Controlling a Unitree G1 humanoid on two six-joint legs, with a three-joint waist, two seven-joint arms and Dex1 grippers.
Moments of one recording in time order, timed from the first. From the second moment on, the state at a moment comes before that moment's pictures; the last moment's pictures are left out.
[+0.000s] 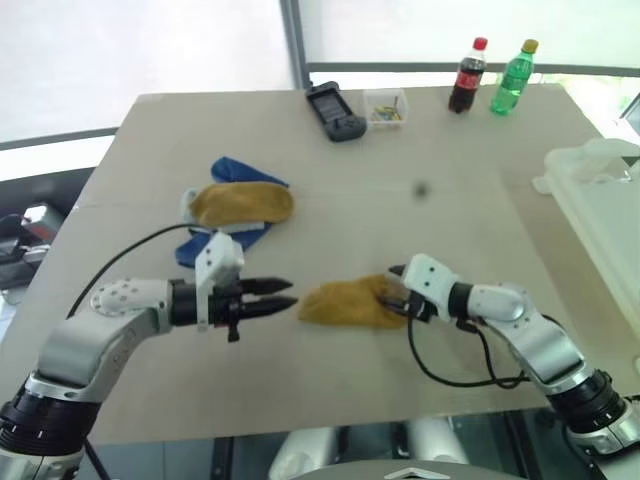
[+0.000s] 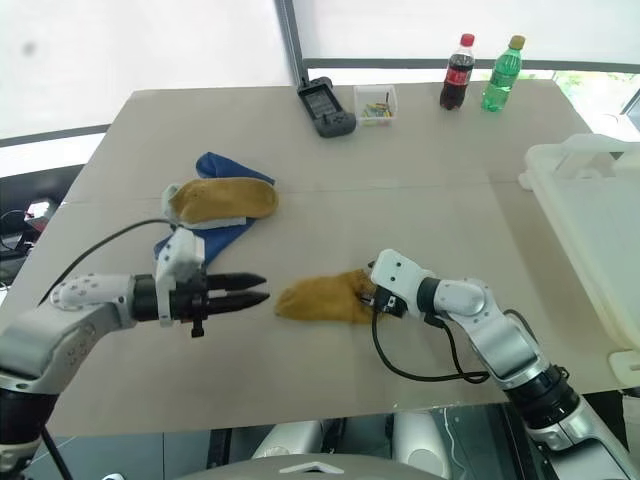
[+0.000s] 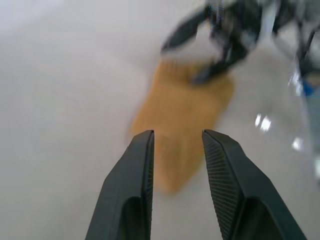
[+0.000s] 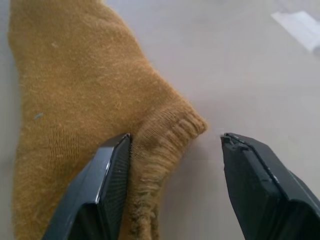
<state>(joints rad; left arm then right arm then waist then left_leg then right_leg) -0.17 0.88 0.08 -0.33 -0.78 0.67 -0.99 -0.28 -0.57 0.41 -0.25 0.03 0.33 0.69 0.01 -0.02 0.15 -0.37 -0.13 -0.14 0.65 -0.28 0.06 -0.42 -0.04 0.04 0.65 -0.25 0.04</state>
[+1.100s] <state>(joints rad) -0.21 0.53 -0.16 -0.23 -0.40 0.47 -0.84 -0.16 -0.52 0.26 -0.35 0.09 0.42 0.74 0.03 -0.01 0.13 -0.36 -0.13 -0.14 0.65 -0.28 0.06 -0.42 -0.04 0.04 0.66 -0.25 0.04</state>
